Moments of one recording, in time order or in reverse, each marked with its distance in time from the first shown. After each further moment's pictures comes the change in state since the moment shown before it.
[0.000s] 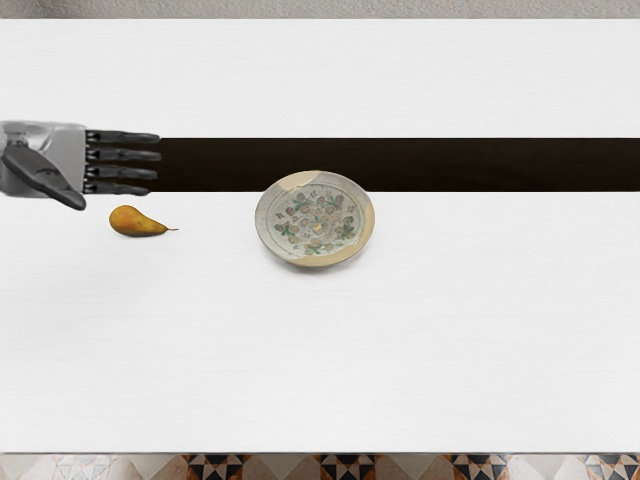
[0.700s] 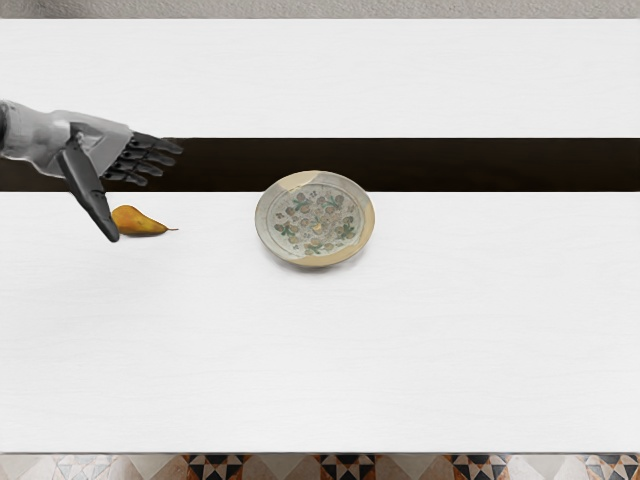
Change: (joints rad) left arm -0.151 -0.185 0.004 0.007 0.660 0.000 0.000; right arm 0.001 0.000 -0.007 0.002 -0.008 0.000 0.000
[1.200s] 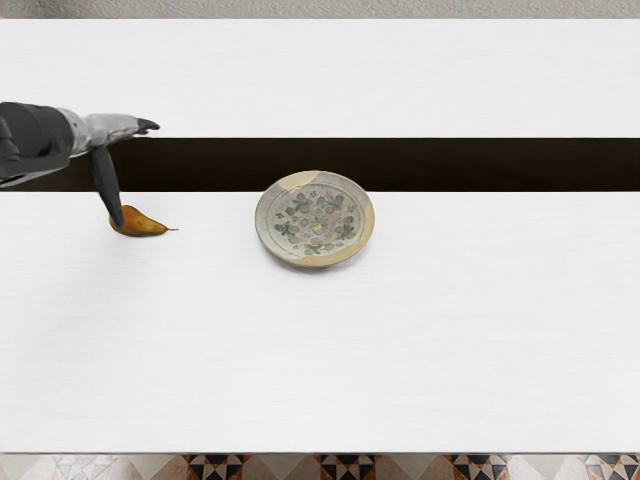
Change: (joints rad) left arm 0.044 -0.184 0.062 -0.002 0.688 0.340 0.000; right arm 0.000 0.000 0.003 -0.001 0.000 0.000 0.000
